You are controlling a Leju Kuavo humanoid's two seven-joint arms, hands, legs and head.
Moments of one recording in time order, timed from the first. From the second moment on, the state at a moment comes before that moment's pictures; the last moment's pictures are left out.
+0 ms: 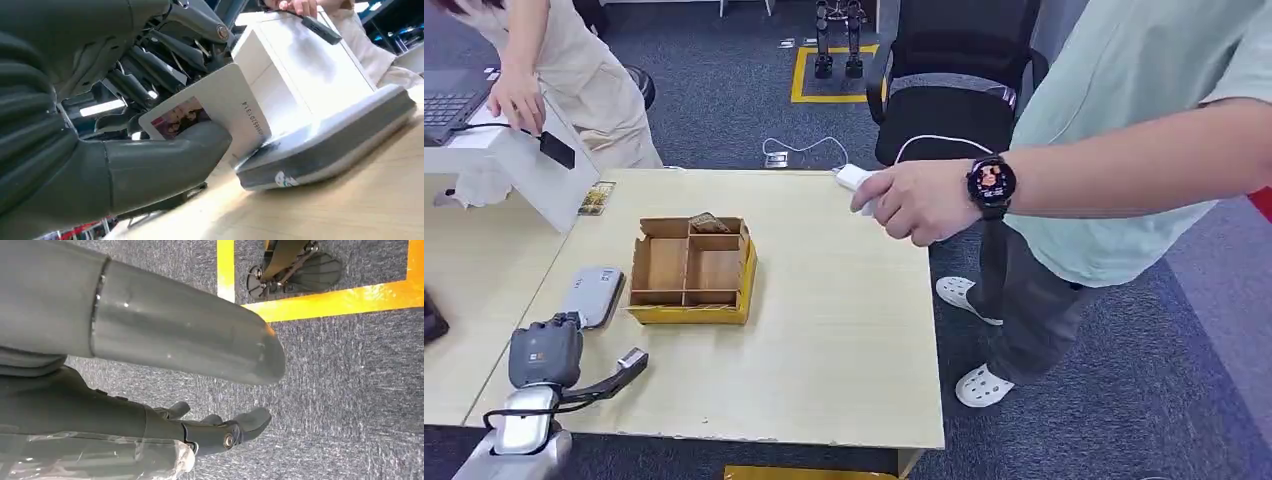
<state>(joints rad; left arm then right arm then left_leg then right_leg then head) -0.16 0.35 -0.04 -0.87 -1.37 0.58 0.11 -0.03 0.02 0.27 -0.16 -0.09 -0.32 -0.14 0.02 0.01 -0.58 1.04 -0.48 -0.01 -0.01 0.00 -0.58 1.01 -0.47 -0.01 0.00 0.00</state>
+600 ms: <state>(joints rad) -0.16 0.32 -0.02 -0.91 -1.06 0.63 -0.07 -0.03 0.02 0.27 -0.16 -0.07 -0.32 -0.13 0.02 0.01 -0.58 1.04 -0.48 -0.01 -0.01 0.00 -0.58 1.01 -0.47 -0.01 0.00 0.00</state>
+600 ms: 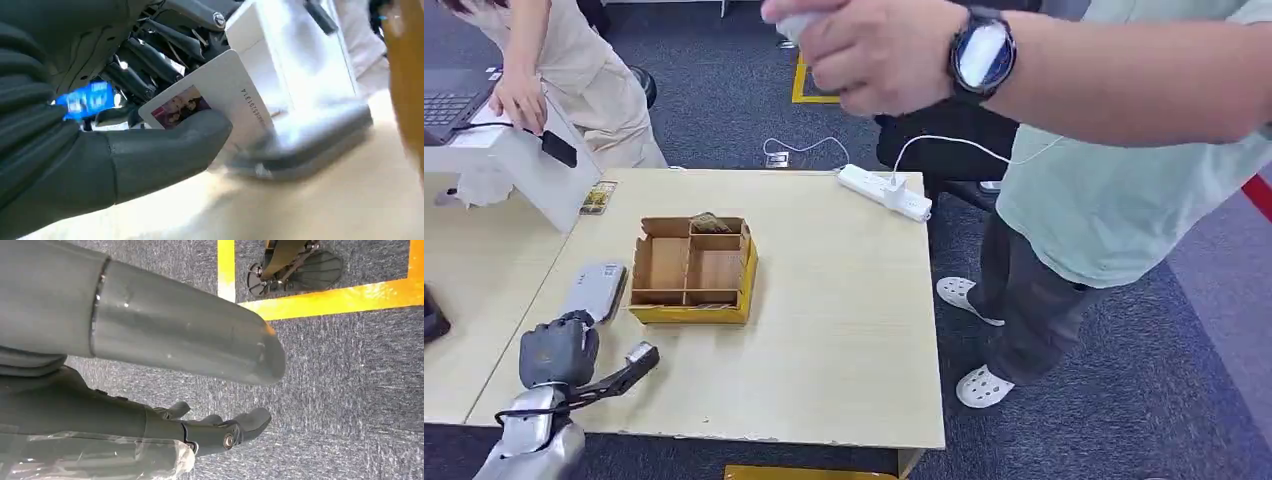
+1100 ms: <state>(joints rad) -0.54 0.40 0.05 -1.02 -0.89 0.59 -0.13 -0.04 0.02 0.28 -0.17 -0.02 -0.32 -0.11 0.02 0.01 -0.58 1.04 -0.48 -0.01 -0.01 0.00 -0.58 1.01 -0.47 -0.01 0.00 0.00</state>
